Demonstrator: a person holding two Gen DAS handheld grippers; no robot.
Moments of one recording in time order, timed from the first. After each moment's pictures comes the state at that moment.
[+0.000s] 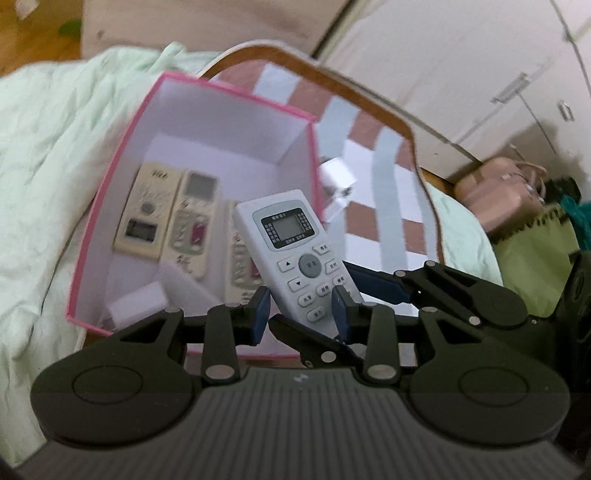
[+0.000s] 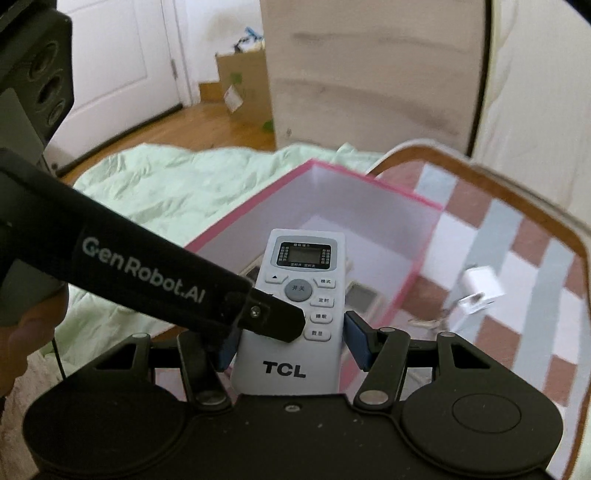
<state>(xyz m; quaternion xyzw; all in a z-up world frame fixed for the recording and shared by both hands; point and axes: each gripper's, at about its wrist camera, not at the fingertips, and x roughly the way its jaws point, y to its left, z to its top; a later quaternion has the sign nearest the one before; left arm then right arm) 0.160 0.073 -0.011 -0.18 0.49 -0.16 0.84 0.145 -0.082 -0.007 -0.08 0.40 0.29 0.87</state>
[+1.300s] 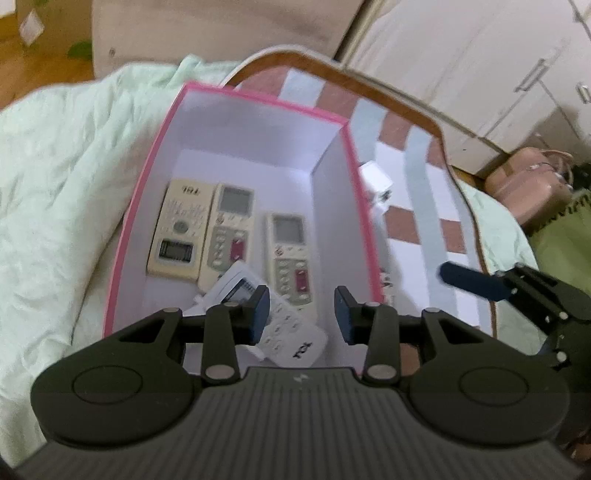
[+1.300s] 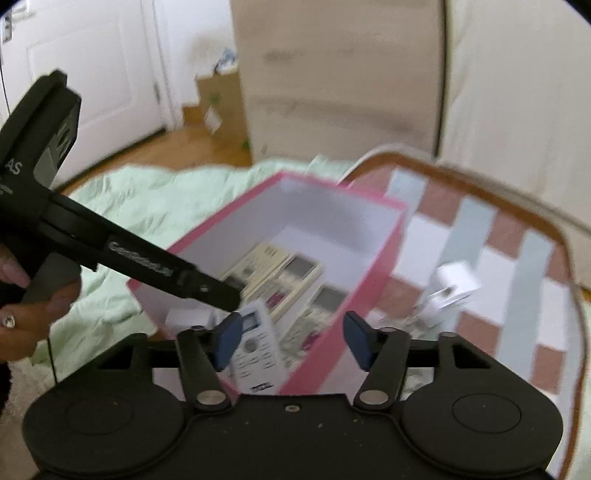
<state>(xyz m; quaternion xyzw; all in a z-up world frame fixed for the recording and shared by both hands) 0.163 0.076 -0.017 -0.12 0.47 -0.14 0.86 0.119 -0.122 -0.003 -0.06 0.35 0.26 0.90</state>
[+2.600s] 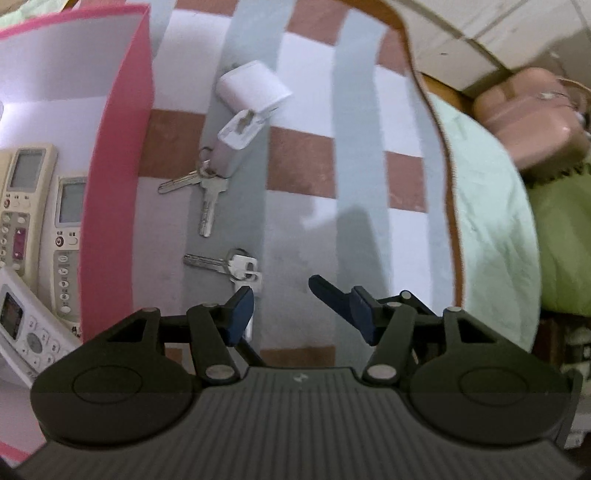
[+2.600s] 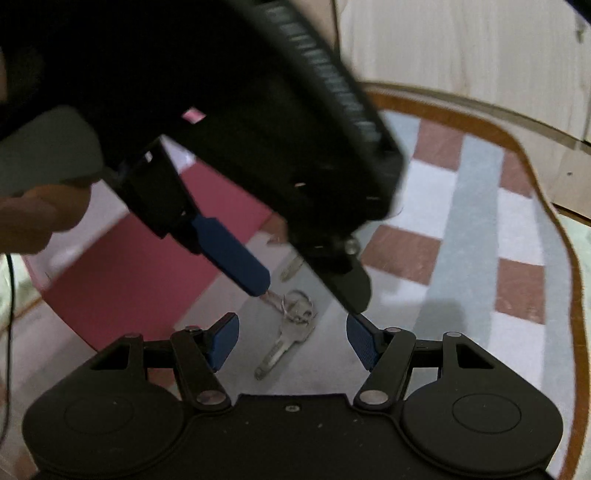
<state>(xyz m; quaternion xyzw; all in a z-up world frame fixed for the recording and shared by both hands) 0.254 -0.125 -0.094 -0.11 0.61 -0.16 0.77 0.160 -0.214 -0.119 -0.04 0.38 0.22 0.90</state>
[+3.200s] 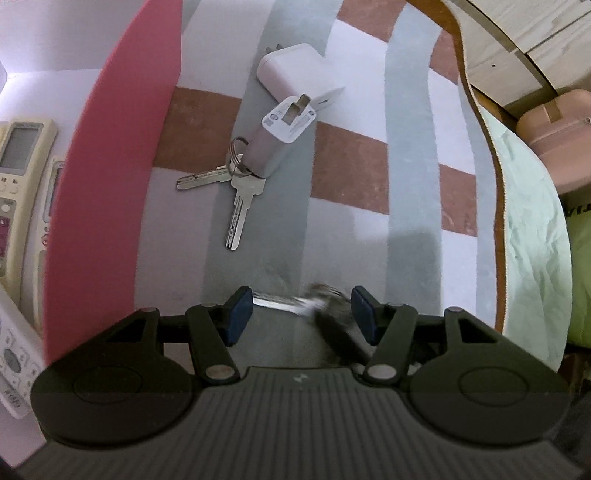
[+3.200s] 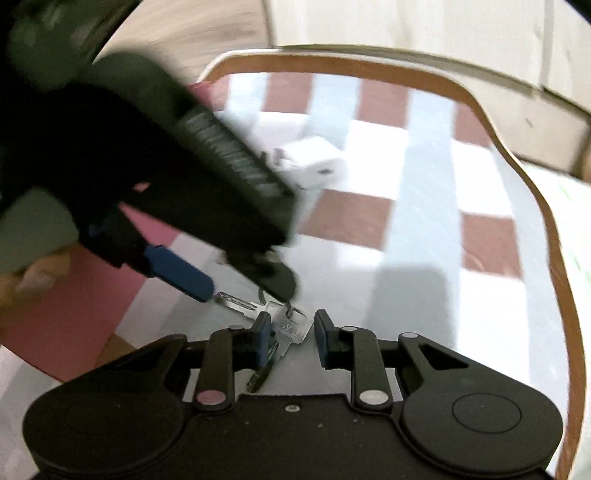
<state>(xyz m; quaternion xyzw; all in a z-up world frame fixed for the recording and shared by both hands) 0.275 -0.118 -0.140 -0.13 0.61 -0.12 0.77 0.174 -0.233 -0.132 0.01 0.42 0.13 0.90</state>
